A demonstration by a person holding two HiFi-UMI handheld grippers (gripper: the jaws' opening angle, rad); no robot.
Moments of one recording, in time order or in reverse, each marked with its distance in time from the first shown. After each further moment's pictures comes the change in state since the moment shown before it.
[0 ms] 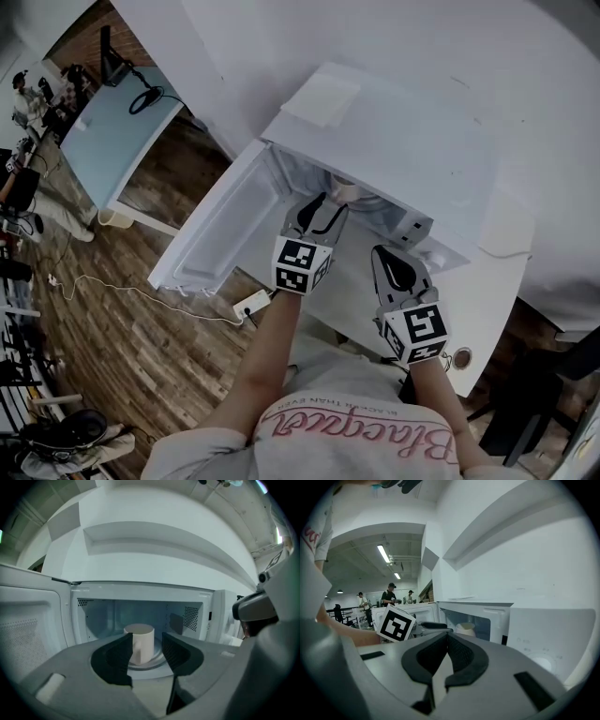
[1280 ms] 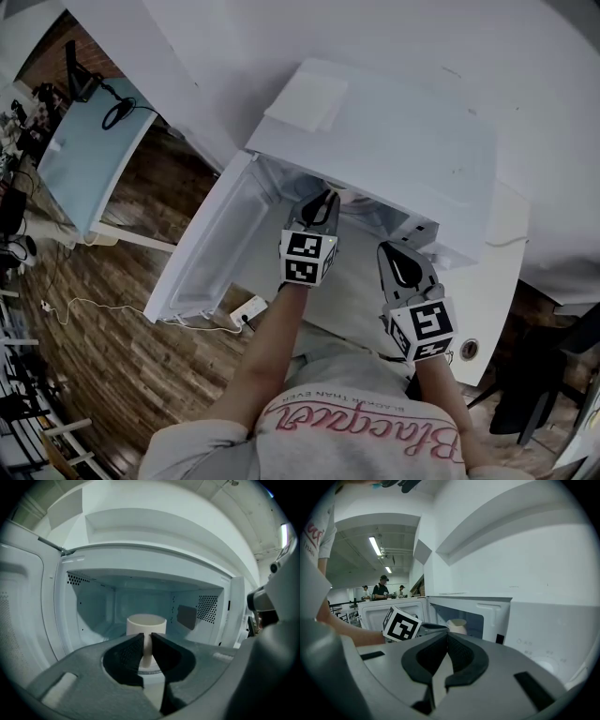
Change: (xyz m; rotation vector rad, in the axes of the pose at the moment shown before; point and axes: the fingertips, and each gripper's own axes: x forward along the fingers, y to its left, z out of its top) left arm 0.047 0.021 -0.026 -0.034 0.053 -0.015; right arm 0.019 -0.020 -0.008 -0.001 0.055 -0.114
